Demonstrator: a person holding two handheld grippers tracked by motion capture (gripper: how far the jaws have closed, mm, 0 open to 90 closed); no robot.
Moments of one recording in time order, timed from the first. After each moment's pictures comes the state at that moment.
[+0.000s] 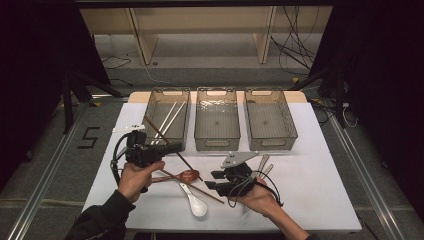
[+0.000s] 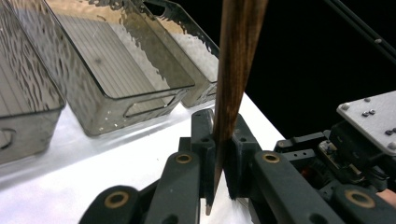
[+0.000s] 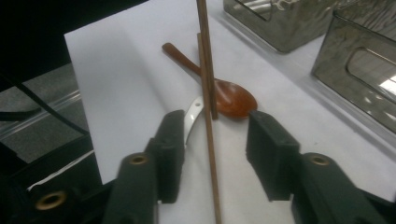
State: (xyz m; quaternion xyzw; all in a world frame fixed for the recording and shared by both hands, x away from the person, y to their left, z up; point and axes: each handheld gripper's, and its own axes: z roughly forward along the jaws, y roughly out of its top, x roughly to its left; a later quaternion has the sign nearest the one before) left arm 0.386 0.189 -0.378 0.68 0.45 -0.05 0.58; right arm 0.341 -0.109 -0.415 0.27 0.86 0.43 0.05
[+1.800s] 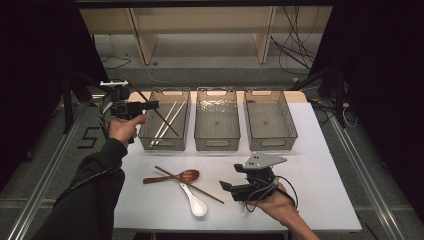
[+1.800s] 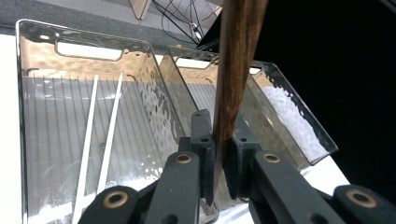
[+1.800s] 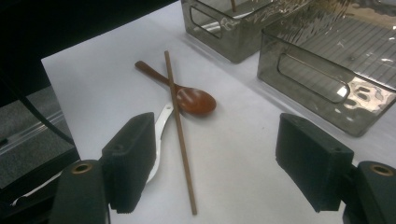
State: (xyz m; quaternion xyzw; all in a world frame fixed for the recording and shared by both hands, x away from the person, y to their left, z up) left arm 0.503 0.243 -0.350 0.64 0.56 0.04 0.52; right arm 0.319 -0.150 -0.395 0.32 0.83 0.45 0.11
